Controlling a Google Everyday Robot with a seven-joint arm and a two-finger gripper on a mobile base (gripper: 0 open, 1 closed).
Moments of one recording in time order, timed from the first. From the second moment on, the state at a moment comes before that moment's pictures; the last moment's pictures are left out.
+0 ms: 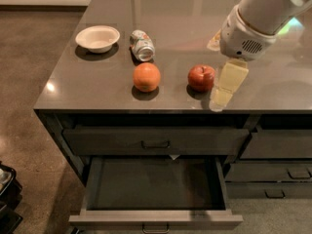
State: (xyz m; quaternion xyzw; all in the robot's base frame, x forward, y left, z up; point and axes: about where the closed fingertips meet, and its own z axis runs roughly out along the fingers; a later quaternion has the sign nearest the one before) arm 0.509 -0.137 0.928 -0.65 0.74 0.04 0.17
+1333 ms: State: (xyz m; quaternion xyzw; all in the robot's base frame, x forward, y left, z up) arm 0.588 -0.084 0.894 -0.64 0.72 0.12 0.25
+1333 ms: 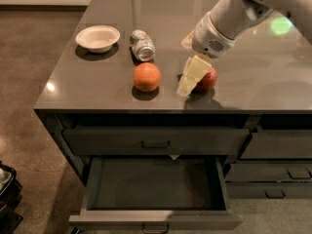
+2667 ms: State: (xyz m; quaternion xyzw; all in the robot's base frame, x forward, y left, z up) arm 0.638 -0.014 0.859 -0.64 0.70 0.19 0.24
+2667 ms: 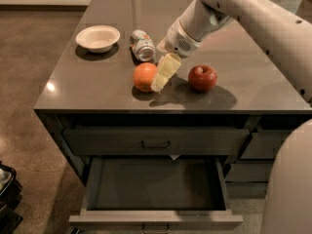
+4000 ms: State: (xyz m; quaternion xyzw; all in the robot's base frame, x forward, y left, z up) arm 0.592 0.015 0.857 -0.64 0.69 0.21 0.26
